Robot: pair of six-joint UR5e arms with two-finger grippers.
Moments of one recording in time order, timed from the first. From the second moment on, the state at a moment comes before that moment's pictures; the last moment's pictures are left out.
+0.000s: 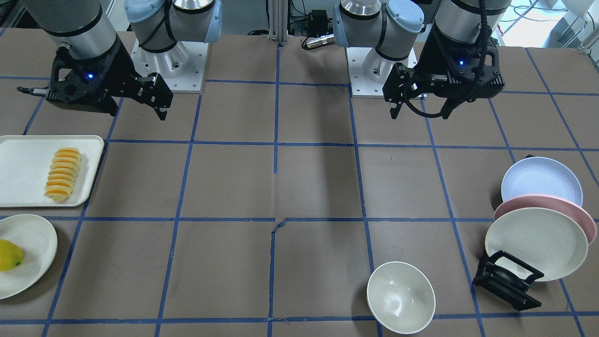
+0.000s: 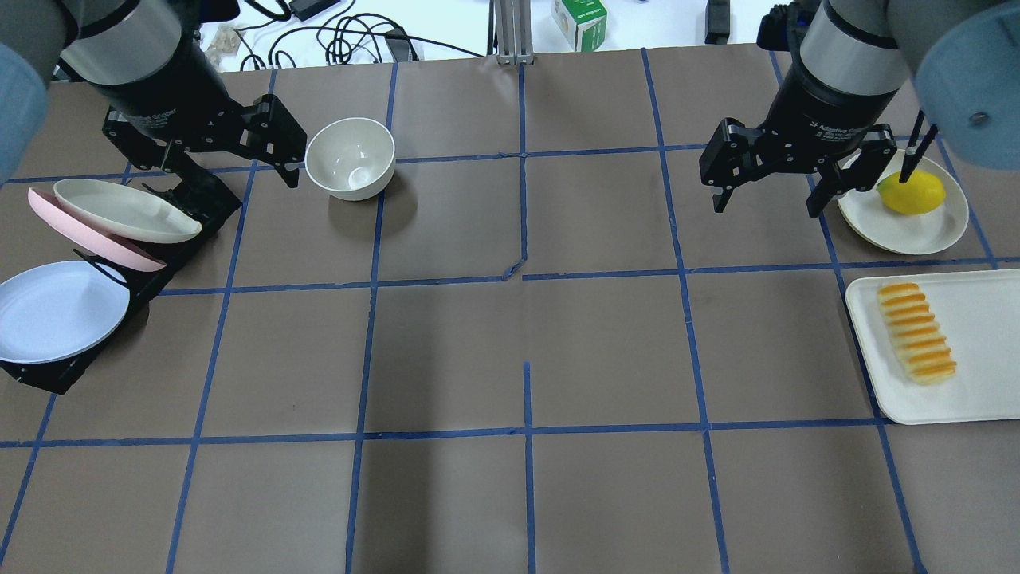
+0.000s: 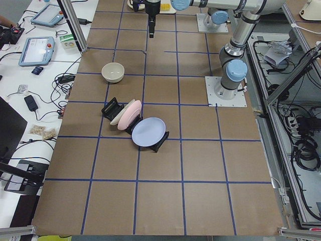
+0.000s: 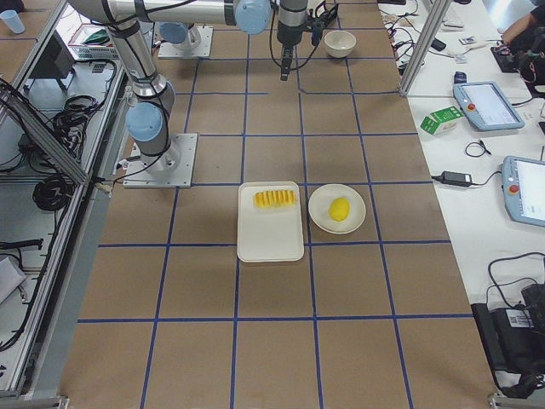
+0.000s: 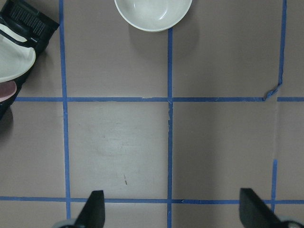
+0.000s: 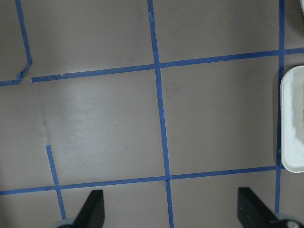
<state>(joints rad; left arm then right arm) -1.55 -1.55 -1.54 -1.58 1.59 0.02 1.54 -1.59 1.61 -1.53 -1.55 0.07</state>
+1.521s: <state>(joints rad) -0.87 -1.60 -1.61 -1.47 1.69 0.02 1.24 -1.58 1.72 -1.60 -1.63 -0.24</state>
